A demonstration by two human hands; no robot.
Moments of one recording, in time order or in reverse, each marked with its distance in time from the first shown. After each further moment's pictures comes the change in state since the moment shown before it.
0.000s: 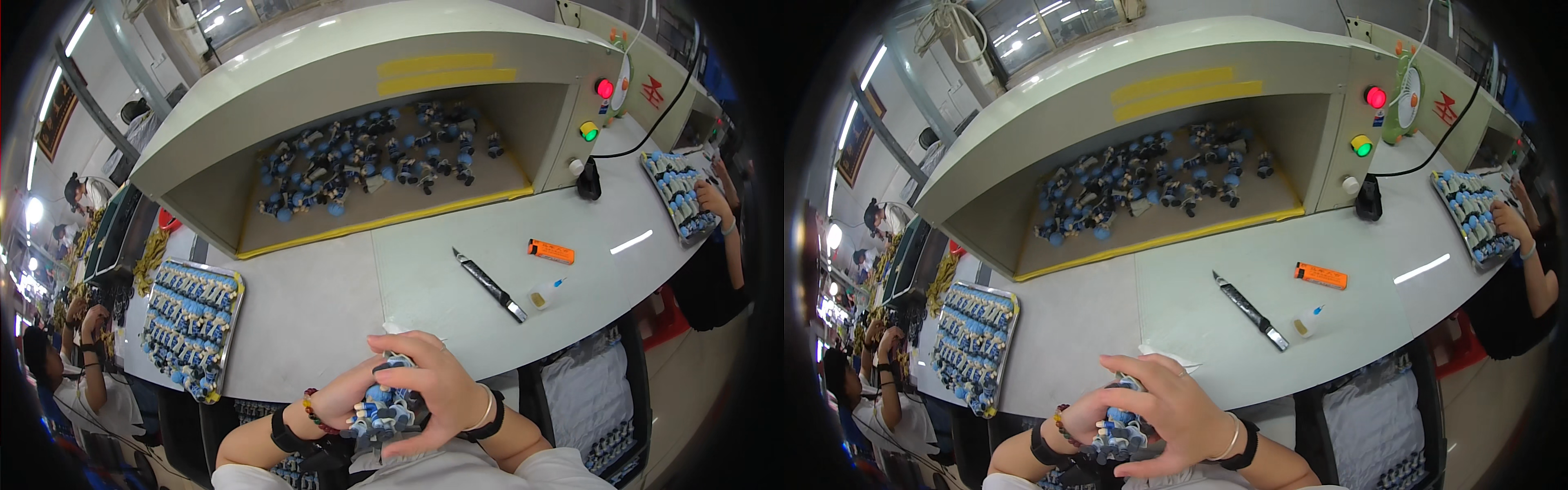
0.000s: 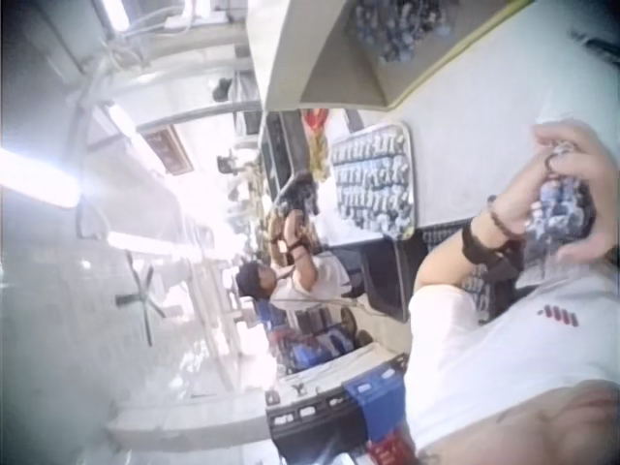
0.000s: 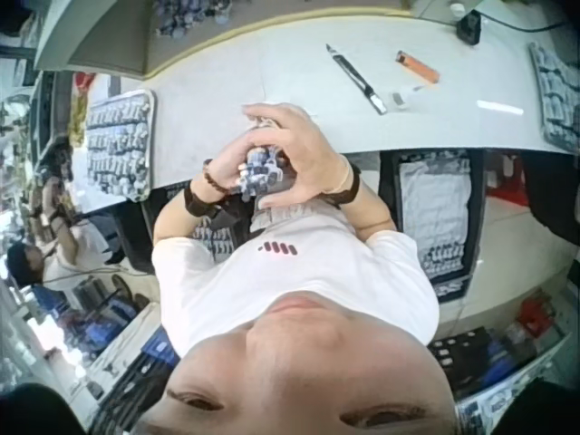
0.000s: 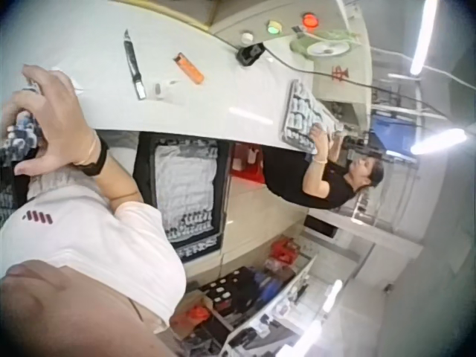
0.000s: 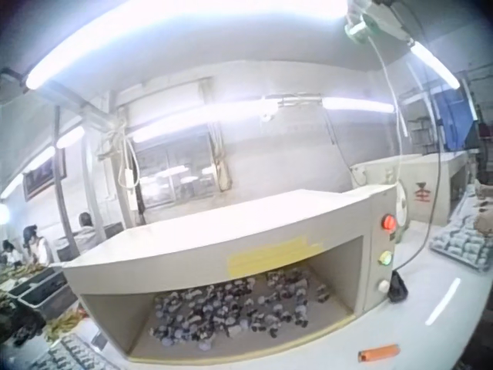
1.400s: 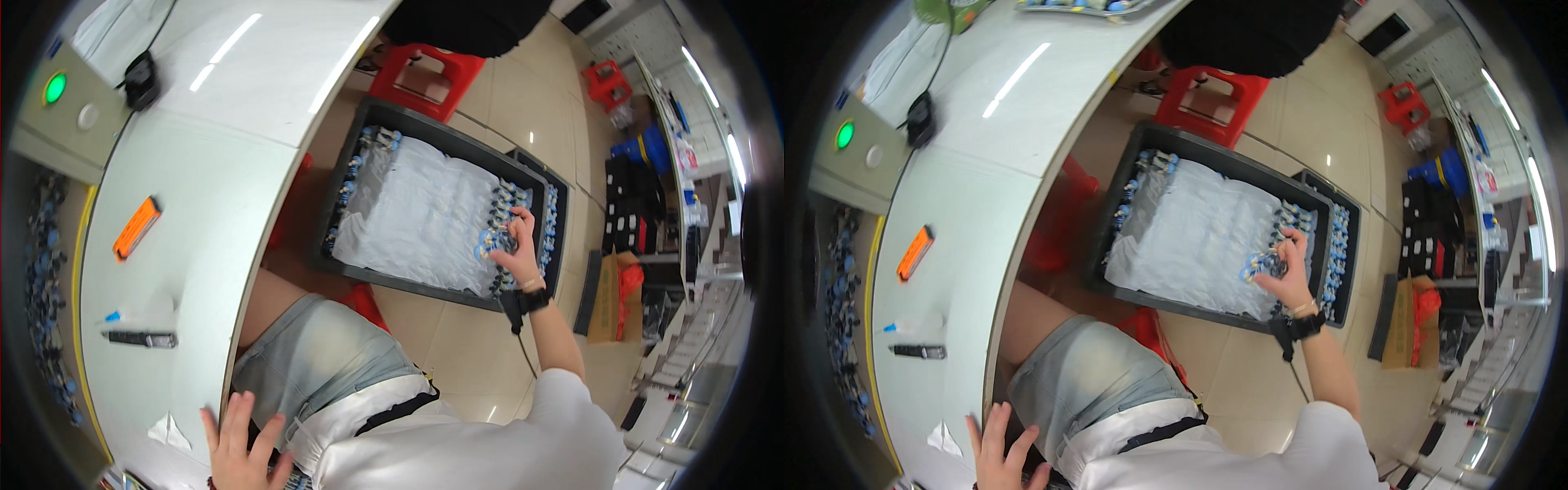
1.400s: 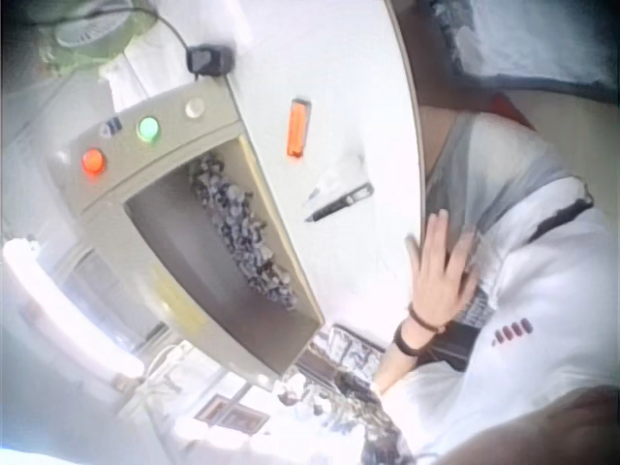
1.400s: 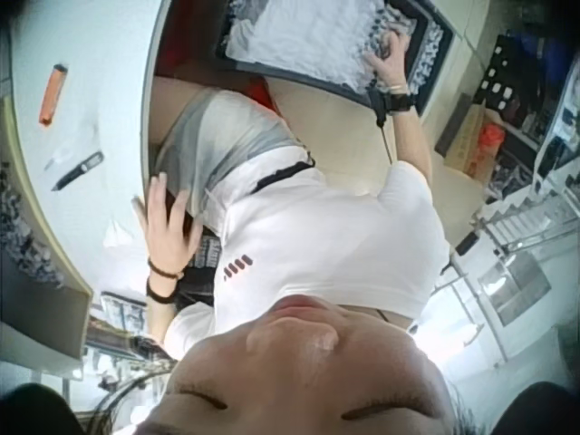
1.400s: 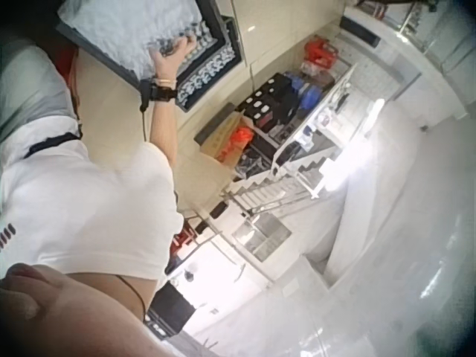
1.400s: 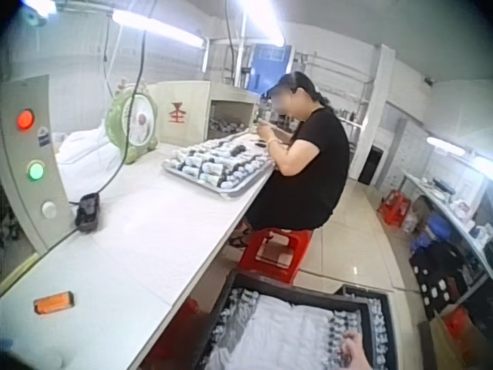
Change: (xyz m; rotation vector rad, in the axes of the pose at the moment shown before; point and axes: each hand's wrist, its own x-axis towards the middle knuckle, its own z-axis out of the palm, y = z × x) left_hand 0.079 -0.049 0.052 2.678 -0.694 -0.075; right_hand -0.453 -0.127 -0.146 -0.921 1.105 1.107
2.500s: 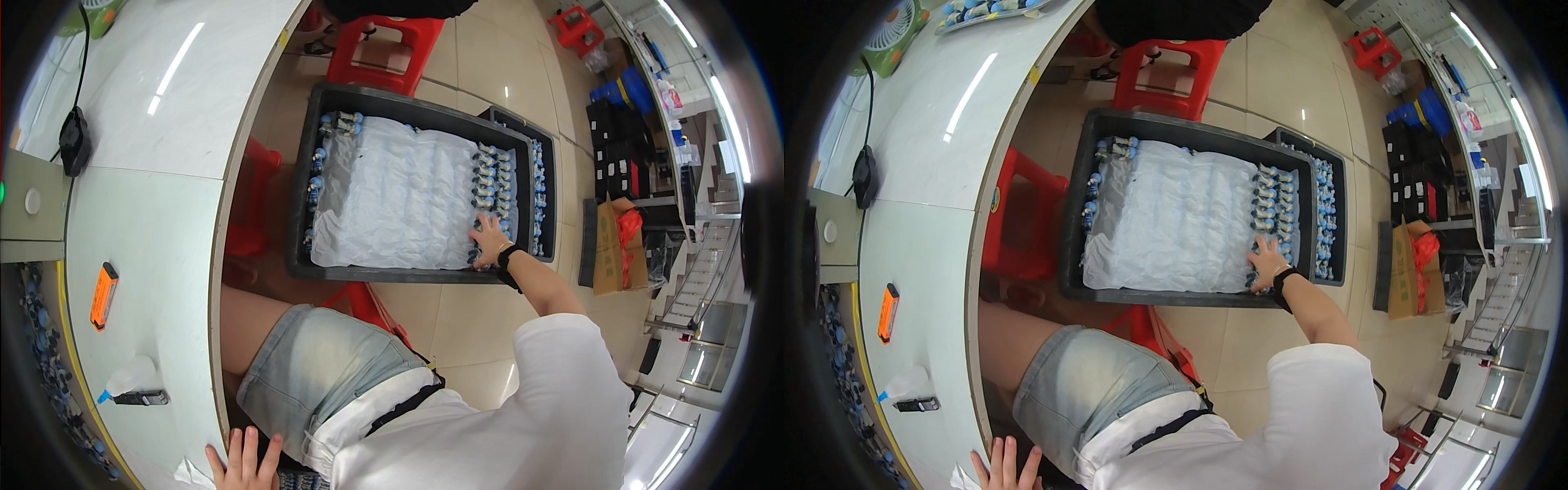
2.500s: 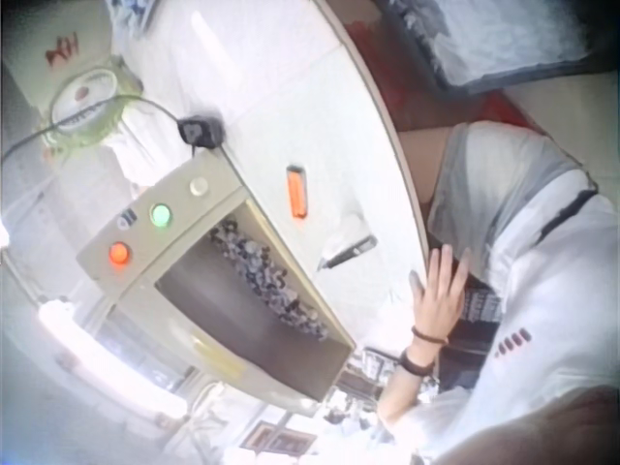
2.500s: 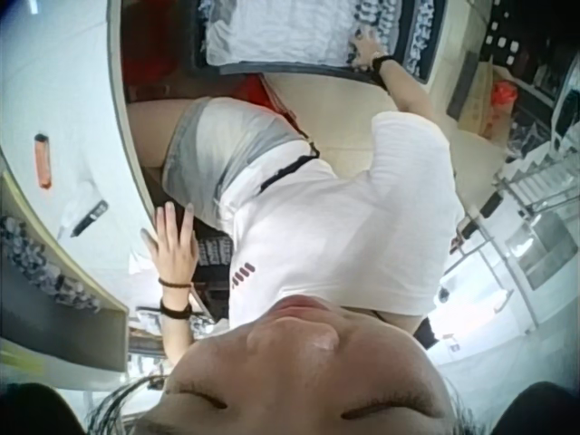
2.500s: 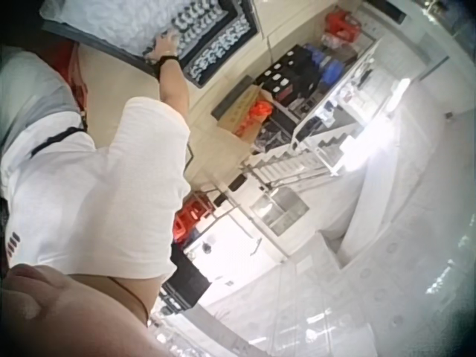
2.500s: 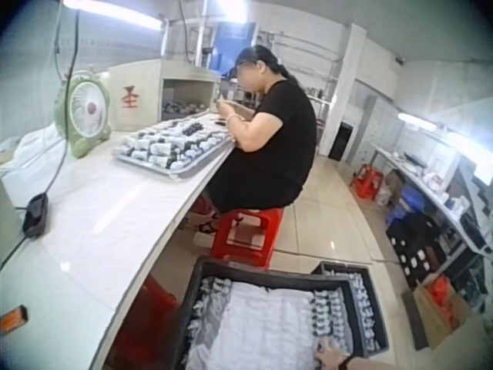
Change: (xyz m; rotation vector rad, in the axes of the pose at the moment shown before) left_hand 0.001 -0.021 0.005 0.241 0.037 0.091; right_hand -0.048 0.133 0.014 -1.022 -0.913 0.293
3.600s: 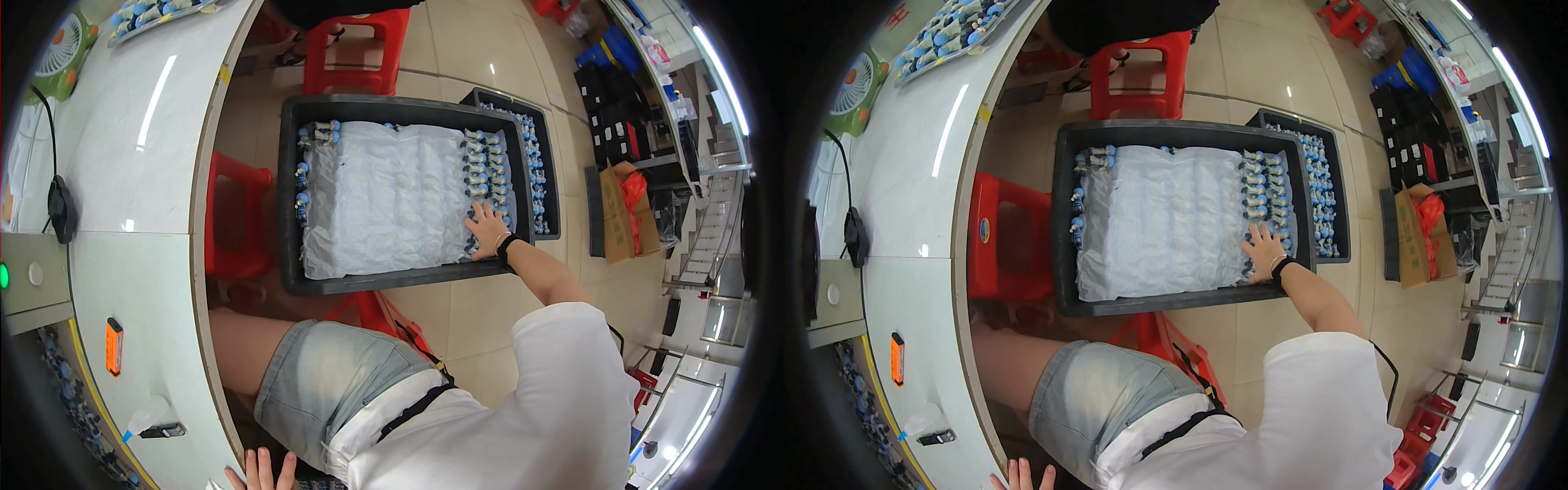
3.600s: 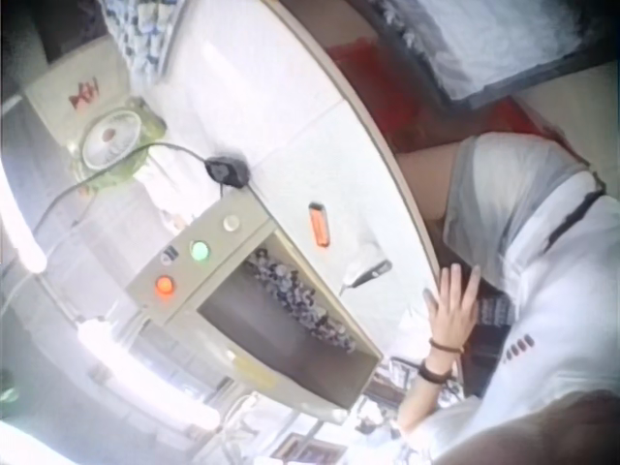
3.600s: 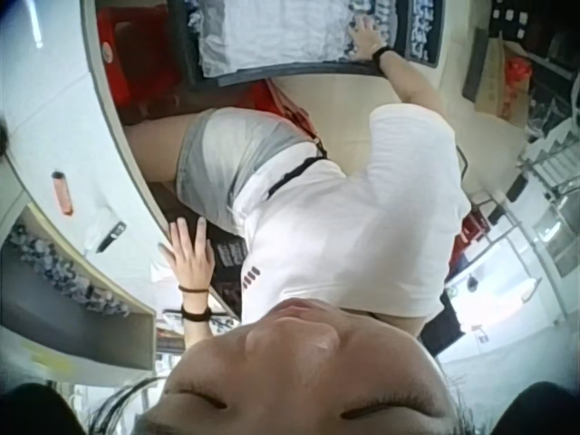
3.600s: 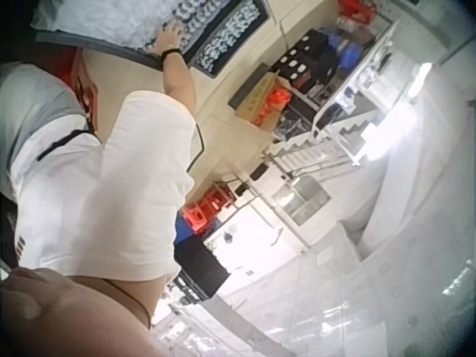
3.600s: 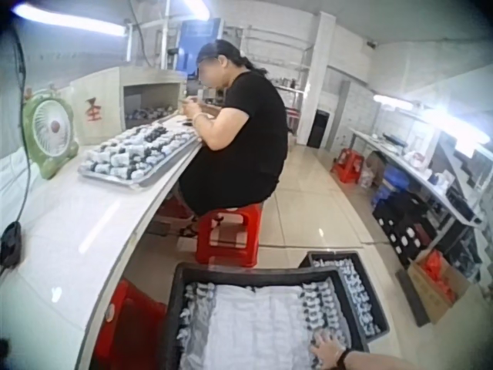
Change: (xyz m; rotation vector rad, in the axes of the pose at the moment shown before) left_hand 0.001 0.003 -0.002 0.016 -0.018 0.001; right_hand -0.003 -0.008 -0.001 -0.130 0.006 0.053
